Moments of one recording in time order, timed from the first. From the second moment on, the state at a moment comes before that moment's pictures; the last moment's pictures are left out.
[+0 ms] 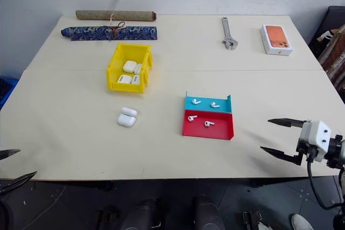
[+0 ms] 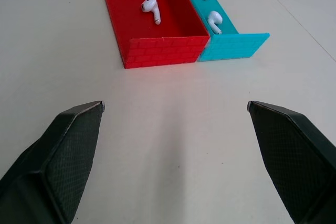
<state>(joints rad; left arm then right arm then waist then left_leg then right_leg) 0.40 0.95 0.72 0.32 -0.27 -0.25 -1.09 -0.14 -0.91 -0.33 0.44 0.43 -0.40 1.47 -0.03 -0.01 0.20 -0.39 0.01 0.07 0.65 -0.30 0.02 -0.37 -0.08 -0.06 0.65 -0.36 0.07</state>
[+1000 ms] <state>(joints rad) -0.53 1.15 0.14 -0.35 -0.66 1.60 -0.69 -0.10 -0.61 -0.26 0.03 0.63 -0.33 1.42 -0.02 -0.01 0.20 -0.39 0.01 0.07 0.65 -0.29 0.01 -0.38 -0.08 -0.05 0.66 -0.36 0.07</state>
